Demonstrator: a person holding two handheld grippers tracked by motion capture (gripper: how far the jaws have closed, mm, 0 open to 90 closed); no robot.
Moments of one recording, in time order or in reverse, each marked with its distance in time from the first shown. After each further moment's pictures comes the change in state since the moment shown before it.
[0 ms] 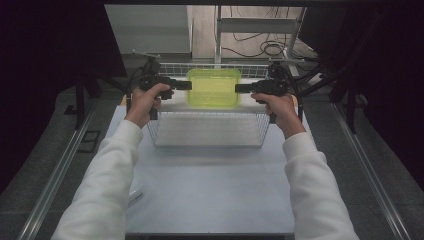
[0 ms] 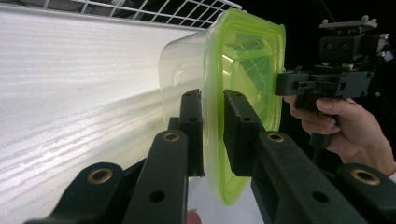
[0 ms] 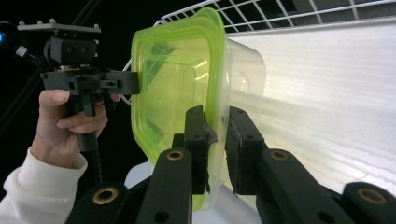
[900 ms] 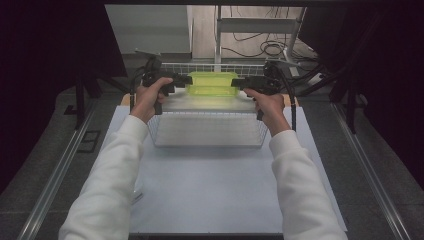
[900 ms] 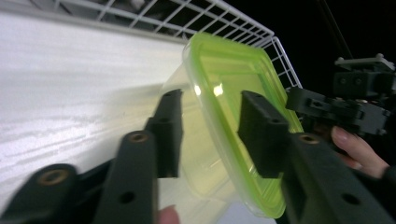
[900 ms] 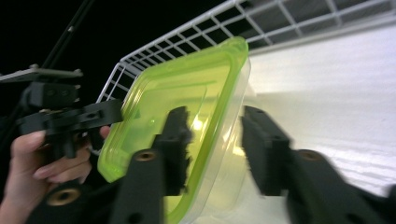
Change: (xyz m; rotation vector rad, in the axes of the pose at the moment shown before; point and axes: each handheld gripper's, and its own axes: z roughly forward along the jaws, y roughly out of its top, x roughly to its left) left arm 0.020 0.013 0.012 -0.039 0.056 -0.109; right arm -0.004 0.003 0.022 -0.126 -0.139 0.170
